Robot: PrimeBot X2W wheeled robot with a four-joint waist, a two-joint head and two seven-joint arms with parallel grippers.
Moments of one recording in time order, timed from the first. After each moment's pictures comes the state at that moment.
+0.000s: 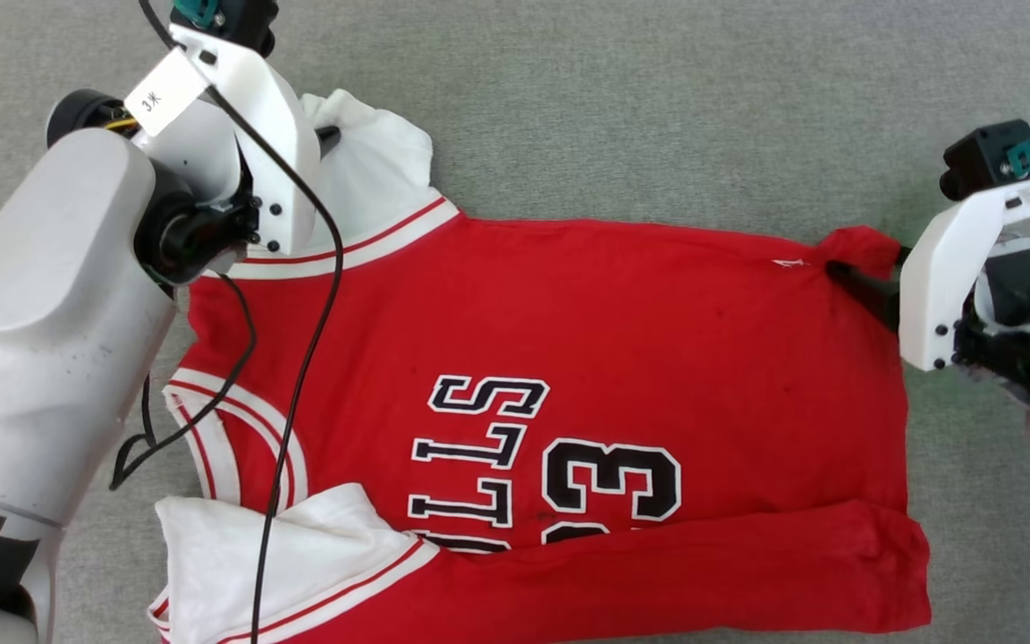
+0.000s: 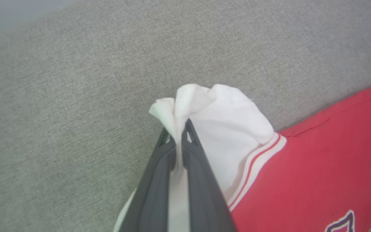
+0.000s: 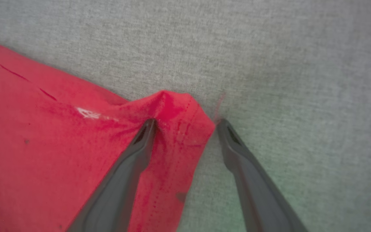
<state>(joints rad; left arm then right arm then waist) -1.10 0.47 -0.71 0.59 -0.85 -0.13 0.59 -0.70 -0.42 0.34 0.47 0.60 0.13 0.70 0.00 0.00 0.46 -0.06</state>
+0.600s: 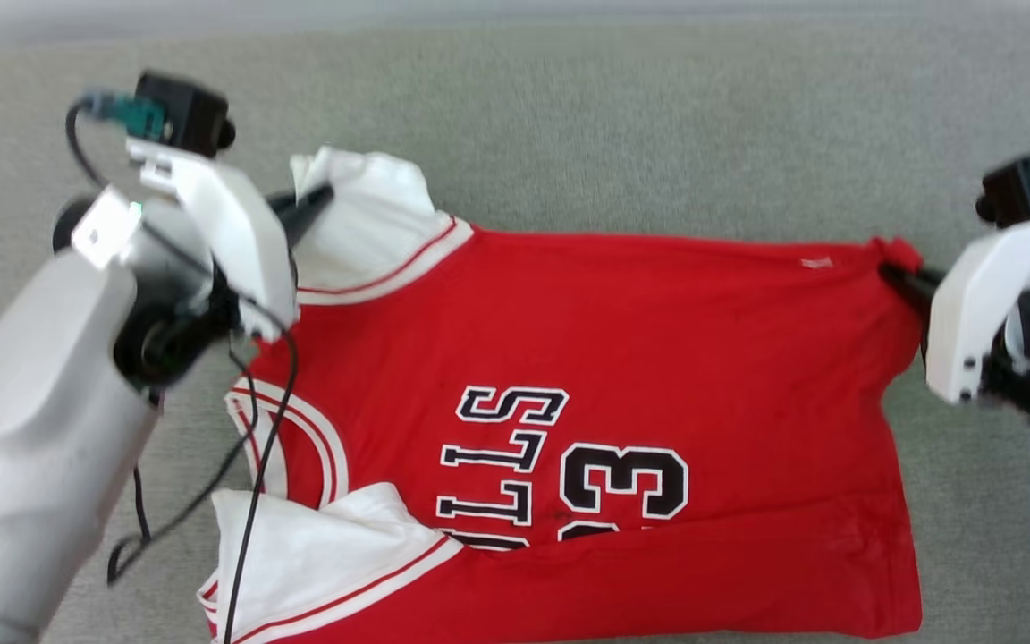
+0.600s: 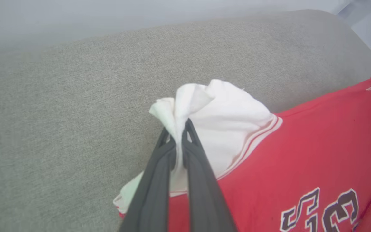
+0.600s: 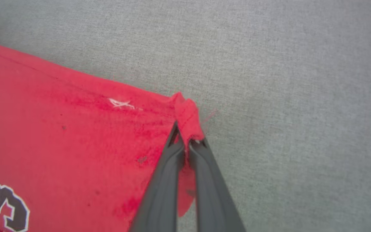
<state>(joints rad) -0.90 0.54 -0.65 0.47 -0.94 -0.11 0.38 -0.64 -0.45 0.26 0.37 0.59 0.13 0.61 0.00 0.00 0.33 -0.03</state>
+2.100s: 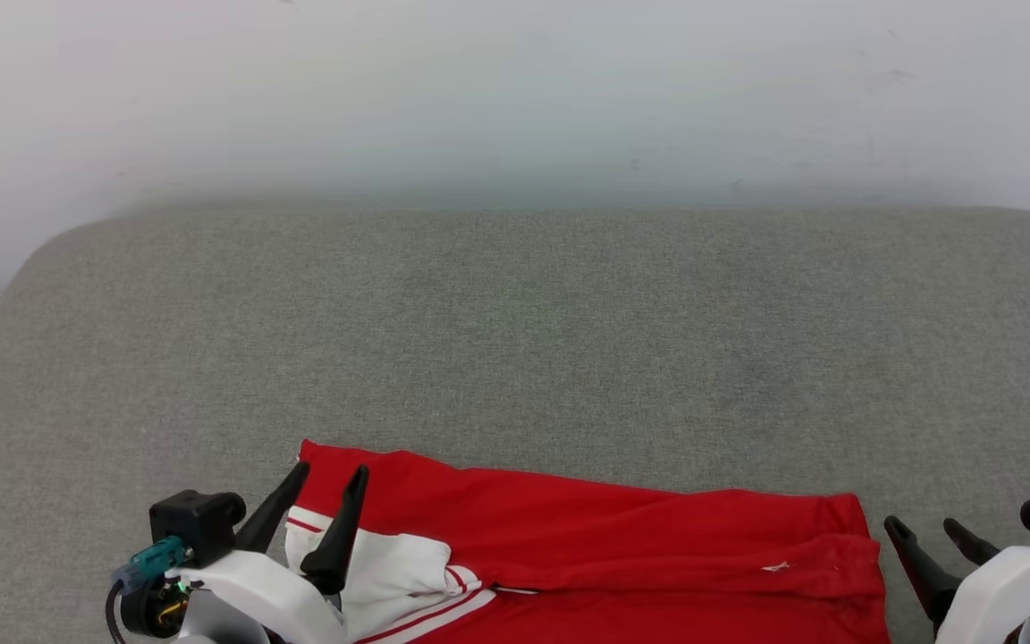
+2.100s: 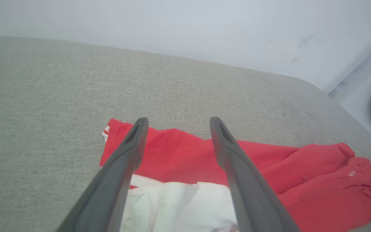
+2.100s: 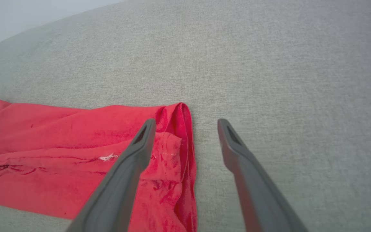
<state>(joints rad) -0.15 0.52 -0.61 0.17 -0.88 0.08 -0.23 0.05 -0.24 -0.08 0.09 0.46 0.13 0.36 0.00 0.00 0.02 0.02</state>
